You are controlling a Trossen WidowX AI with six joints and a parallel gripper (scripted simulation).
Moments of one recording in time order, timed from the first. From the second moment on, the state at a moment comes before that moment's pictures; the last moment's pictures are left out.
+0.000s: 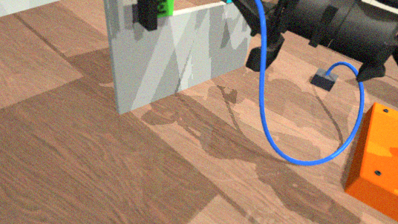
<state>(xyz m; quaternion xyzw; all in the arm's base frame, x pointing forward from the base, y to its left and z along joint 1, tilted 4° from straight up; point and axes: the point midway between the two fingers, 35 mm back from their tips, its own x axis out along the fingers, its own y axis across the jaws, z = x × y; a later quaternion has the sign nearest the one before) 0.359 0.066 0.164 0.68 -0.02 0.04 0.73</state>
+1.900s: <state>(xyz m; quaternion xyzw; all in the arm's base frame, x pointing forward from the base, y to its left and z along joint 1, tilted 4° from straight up) 0.362 0.063 0.163 0.68 -0.02 0.04 0.73</state>
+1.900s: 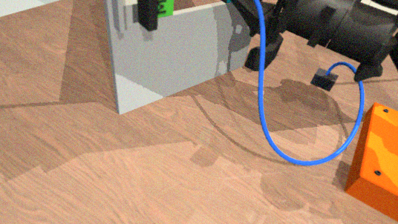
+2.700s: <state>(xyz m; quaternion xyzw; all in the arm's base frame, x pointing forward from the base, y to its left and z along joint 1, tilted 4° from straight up) 0.362 0.063 0.163 0.68 -0.02 0.04 0.73</state>
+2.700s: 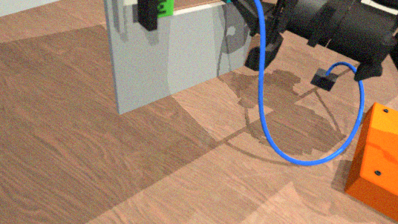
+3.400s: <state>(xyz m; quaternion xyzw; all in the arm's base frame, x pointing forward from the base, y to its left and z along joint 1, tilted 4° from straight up) 0.362 0.063 0.164 0.68 -0.02 0.04 0.74</state>
